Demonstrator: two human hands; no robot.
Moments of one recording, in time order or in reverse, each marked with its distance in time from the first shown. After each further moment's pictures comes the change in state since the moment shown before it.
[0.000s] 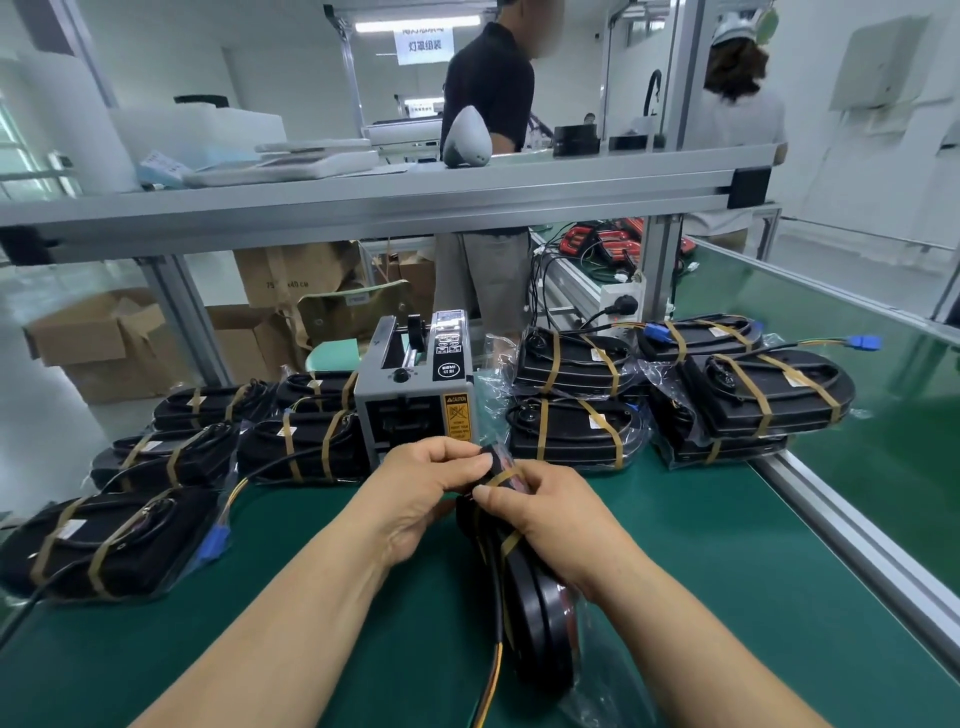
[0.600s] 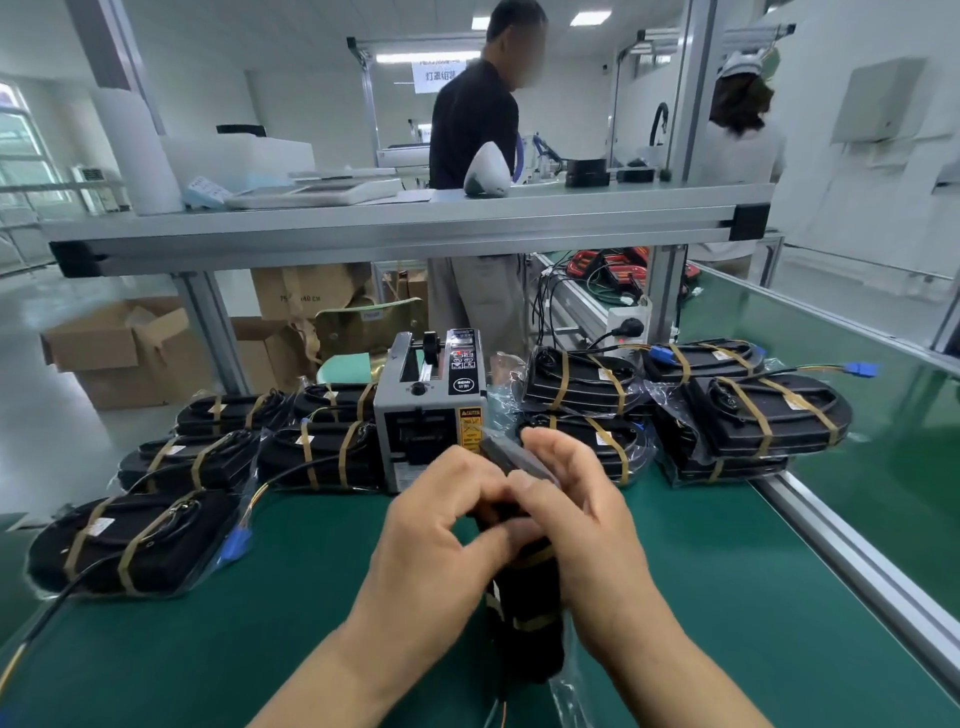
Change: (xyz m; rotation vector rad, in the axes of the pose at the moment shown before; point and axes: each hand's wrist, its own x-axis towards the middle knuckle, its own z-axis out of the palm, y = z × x) left_hand -0.089 0.002 0.007 0.437 0.046 0.944; right_hand -0.043 -0.017 0.009 0.393 0.161 -0.210
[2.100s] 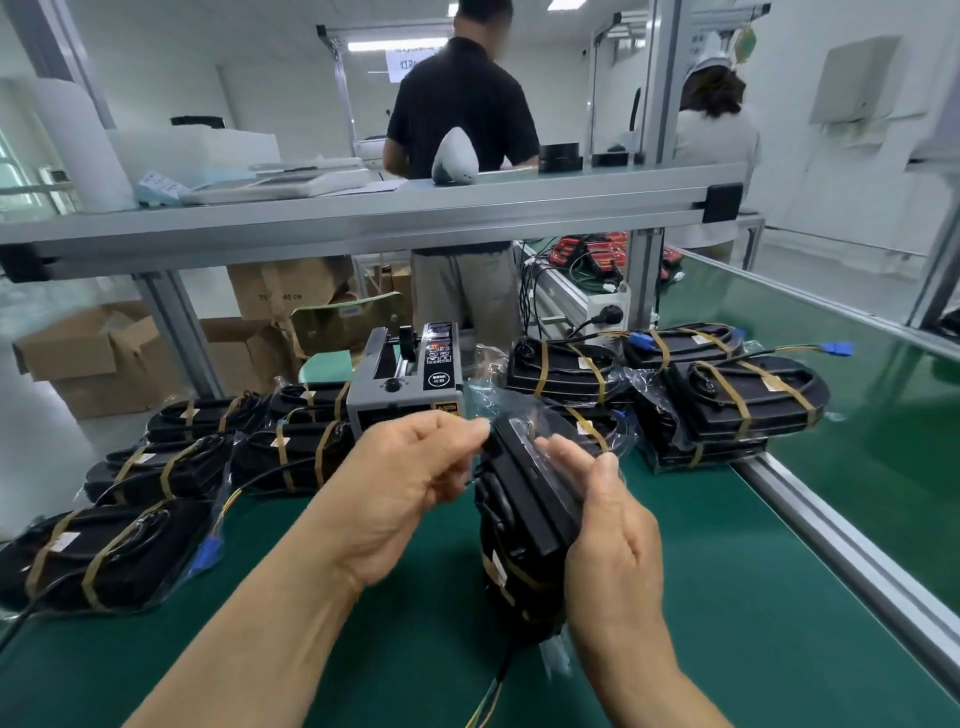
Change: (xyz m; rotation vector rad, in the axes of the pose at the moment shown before) left_hand 0.048 0.003 -0.011 -0.554 -0.156 -0.654; right_hand -0.011 0.007 -0.007 0.091 0.326 -0.149
